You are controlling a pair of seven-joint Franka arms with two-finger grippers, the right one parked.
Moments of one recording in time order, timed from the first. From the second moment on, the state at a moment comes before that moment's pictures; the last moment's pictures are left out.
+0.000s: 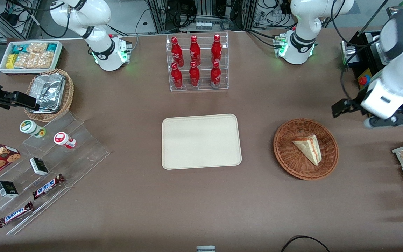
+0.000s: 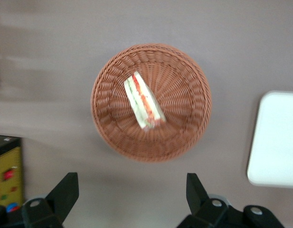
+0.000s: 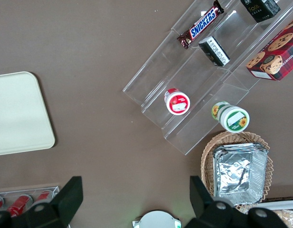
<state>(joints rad) 0.00 0.00 -0.09 -1.88 0.01 1.84 -0.26</state>
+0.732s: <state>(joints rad) 0.00 0.00 -0.10 -2.33 0.01 2.42 -0.61</state>
